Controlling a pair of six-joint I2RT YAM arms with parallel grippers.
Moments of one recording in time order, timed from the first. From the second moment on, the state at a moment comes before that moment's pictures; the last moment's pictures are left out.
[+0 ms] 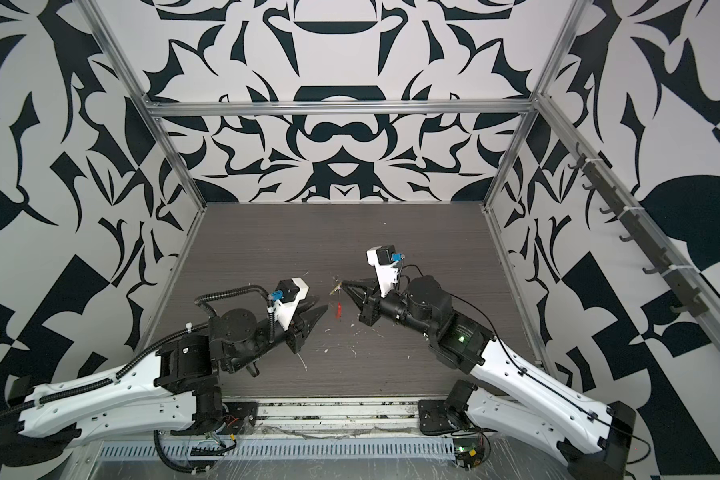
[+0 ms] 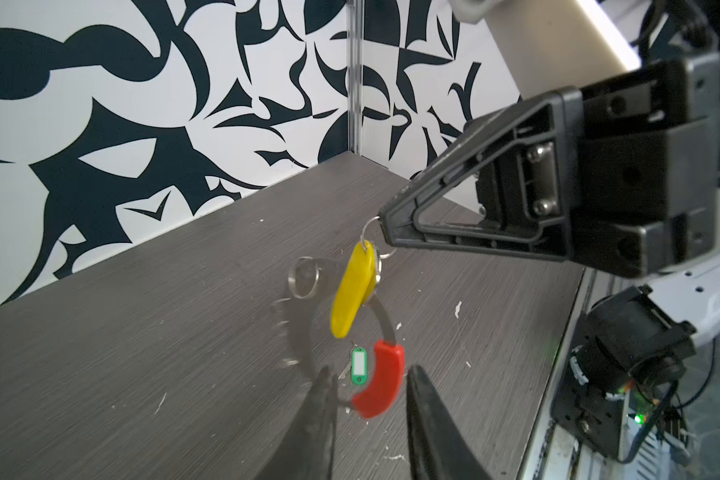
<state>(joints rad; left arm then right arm) -1.28 0.83 0.80 -0.19 -0.36 -0.13 0.89 0.84 0.81 -0.10 -0.15 0.53</state>
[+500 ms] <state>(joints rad) -1.28 0.93 0.80 -0.12 -0.34 -0.09 0.99 0.84 0.80 -0.10 0.02 0.59</state>
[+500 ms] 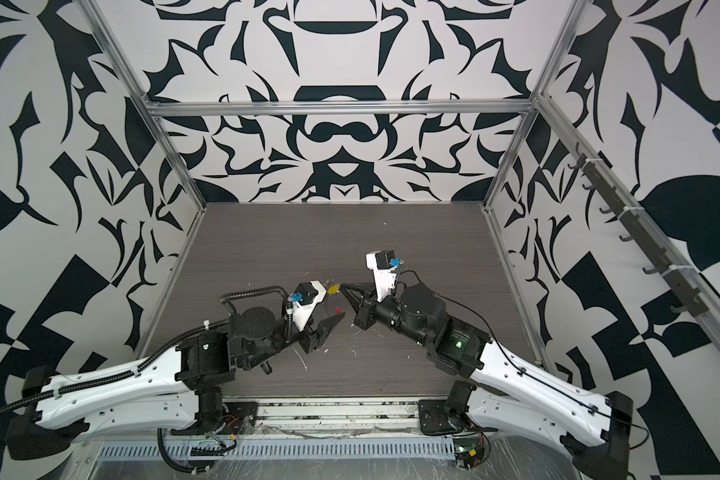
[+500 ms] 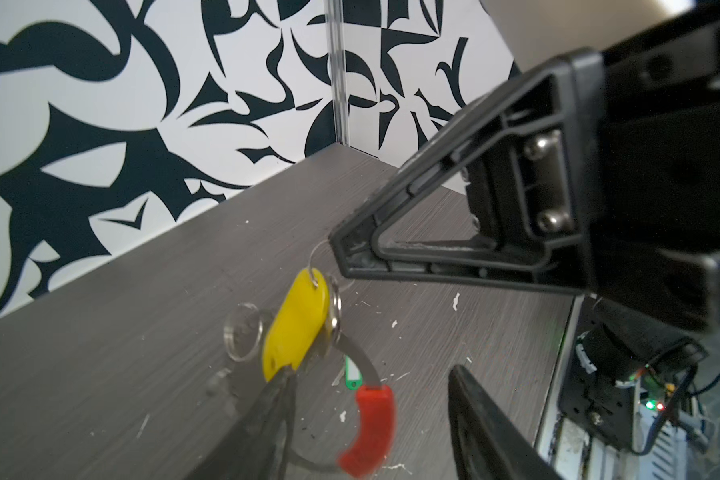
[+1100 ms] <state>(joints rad) -1.19 0.90 0.80 -0.09 -0.33 -0.11 1.04 0.85 0.78 -0.07 0.08 0.61</state>
